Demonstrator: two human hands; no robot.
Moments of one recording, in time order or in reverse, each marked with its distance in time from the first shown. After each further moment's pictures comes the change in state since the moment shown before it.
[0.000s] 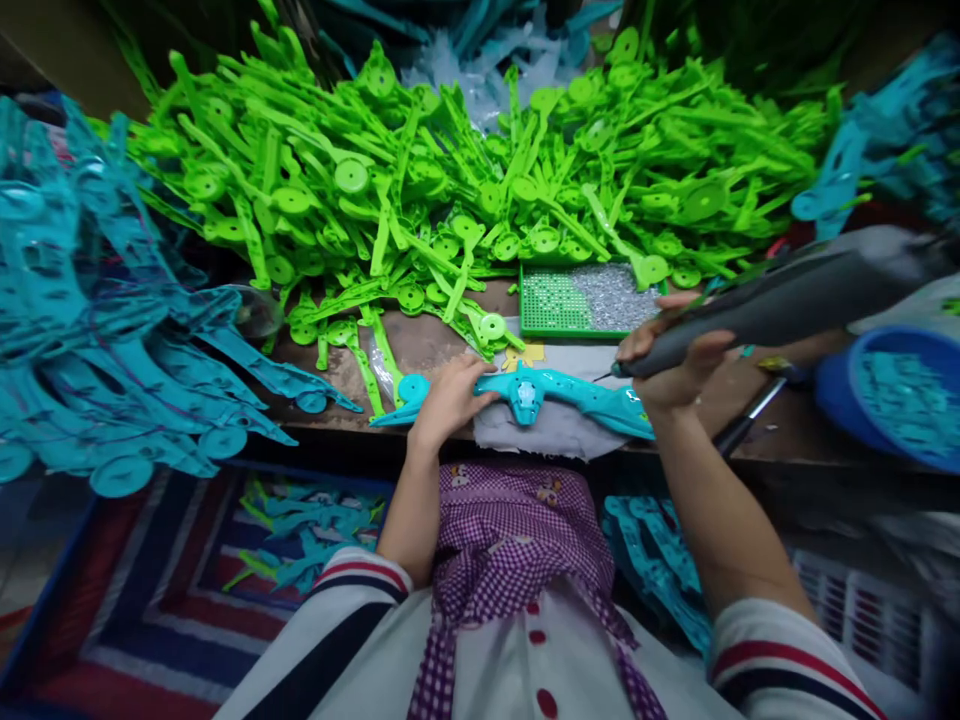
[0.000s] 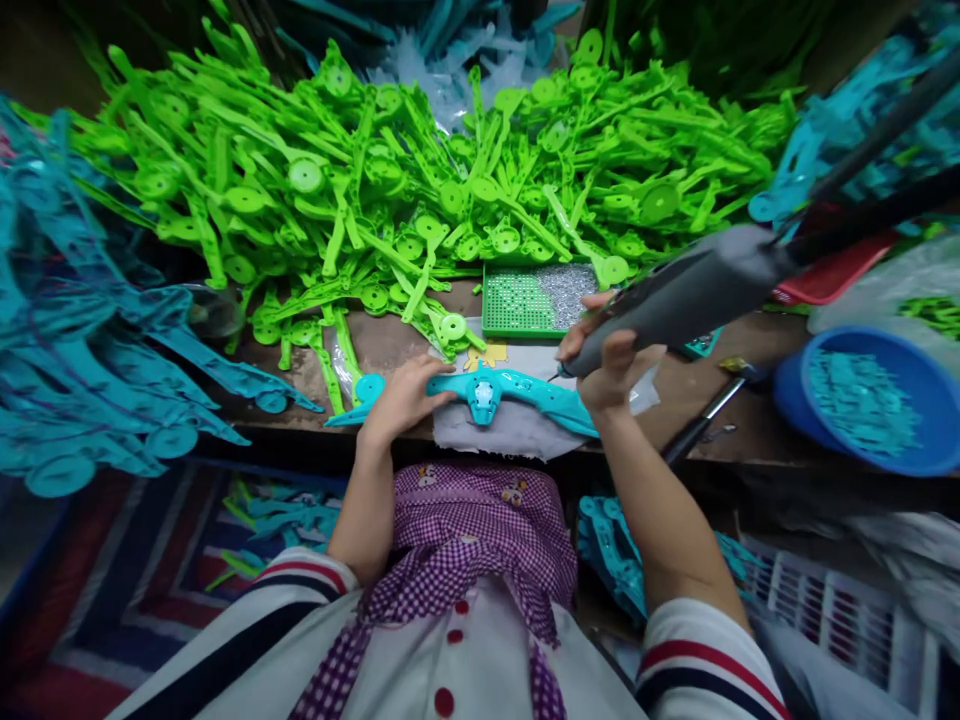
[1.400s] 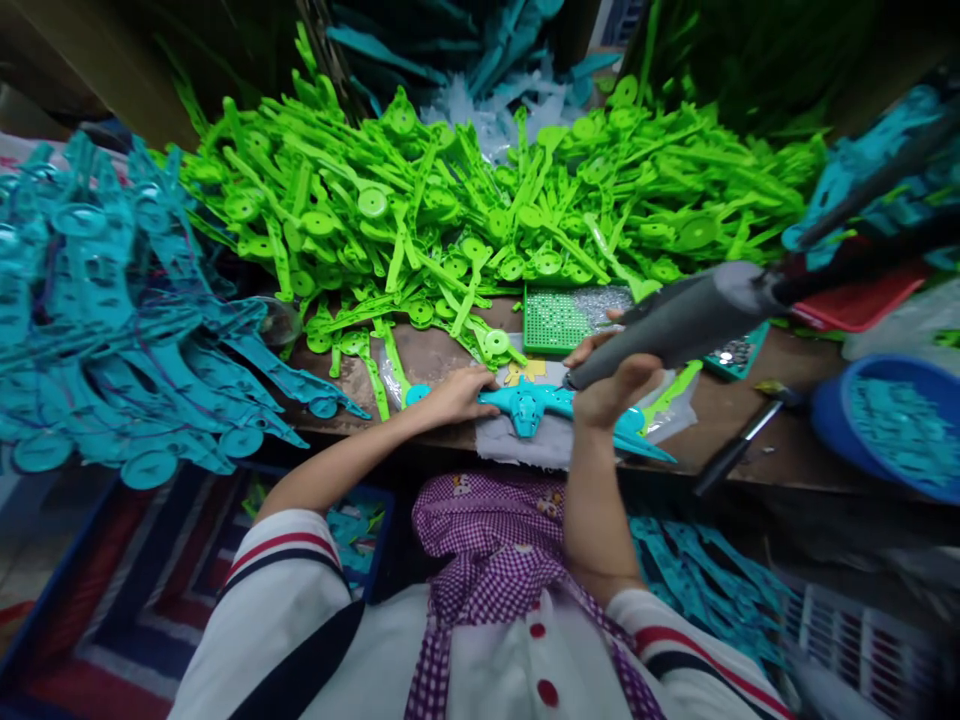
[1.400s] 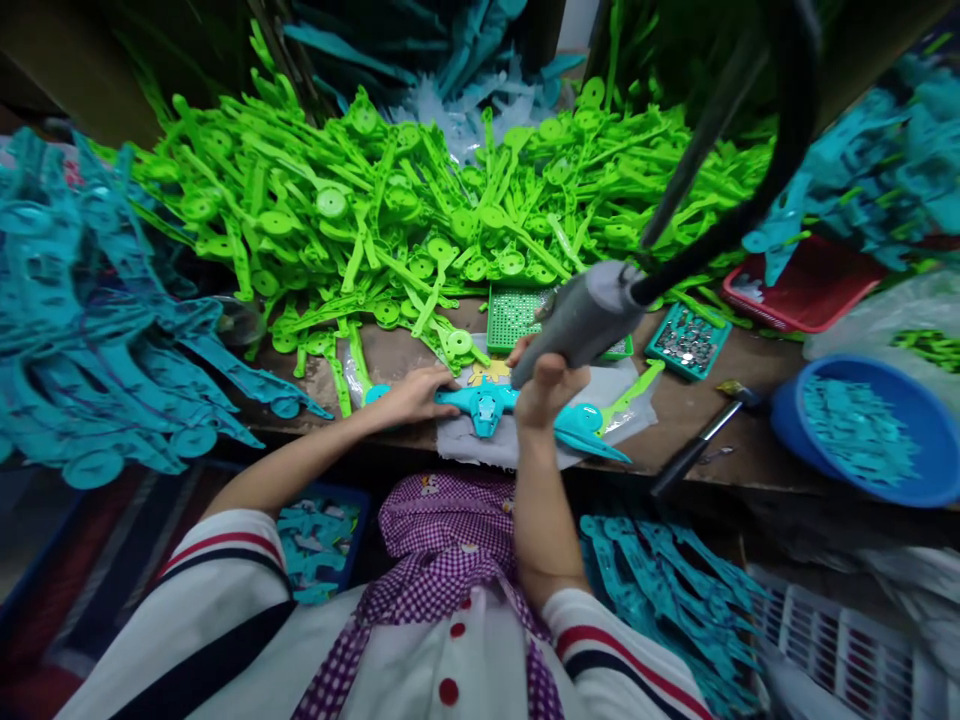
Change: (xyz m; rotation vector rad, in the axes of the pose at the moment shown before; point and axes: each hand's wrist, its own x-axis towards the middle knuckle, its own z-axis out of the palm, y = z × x) left_hand 0.027 -0.033 0.002 -0.015 -0.232 0.192; right_hand -0.031 0.008 0.073 0.002 0.207 -0.160
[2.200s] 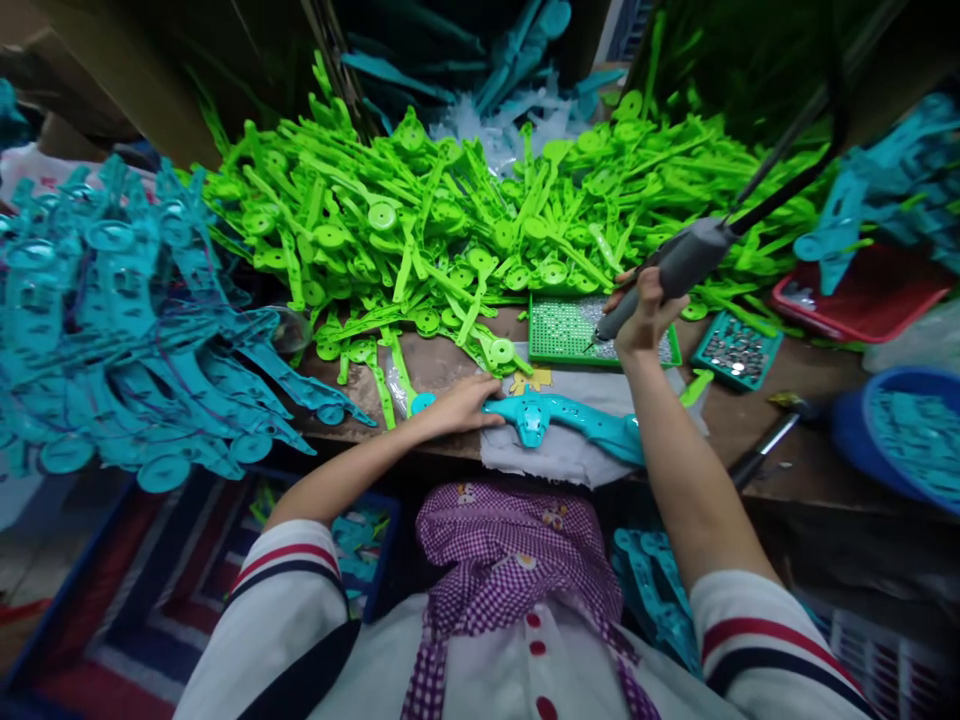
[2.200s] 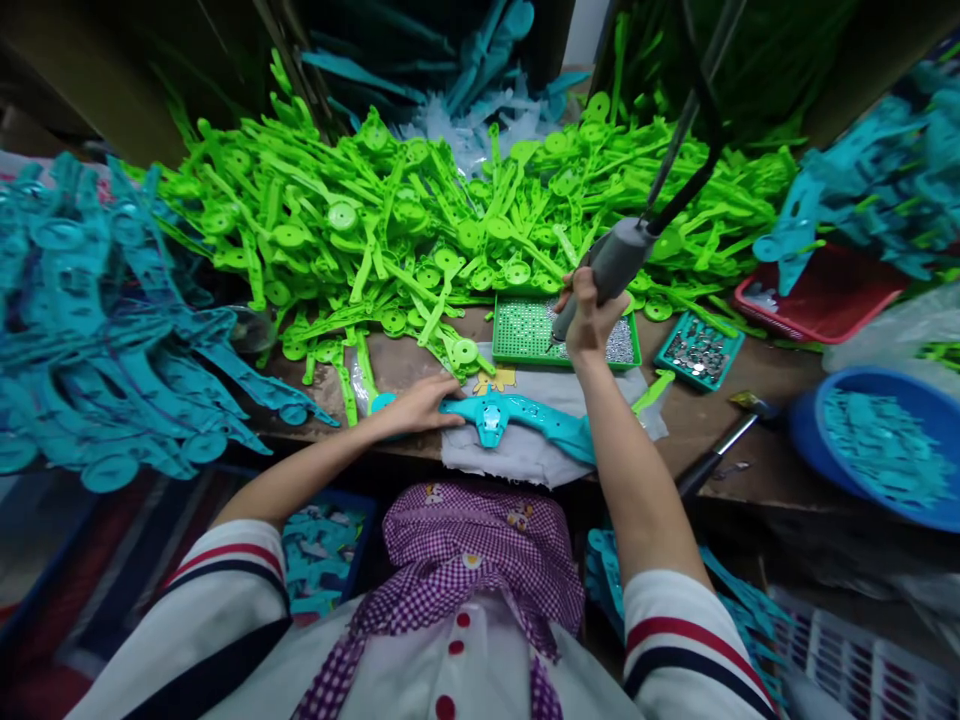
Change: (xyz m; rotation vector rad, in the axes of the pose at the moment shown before) left_hand -0.002 -0.009 0.005 0.008 -0.006 0.028; right_hand 0.106 0.077 -0.020 -0.157 -0.074 -0.021
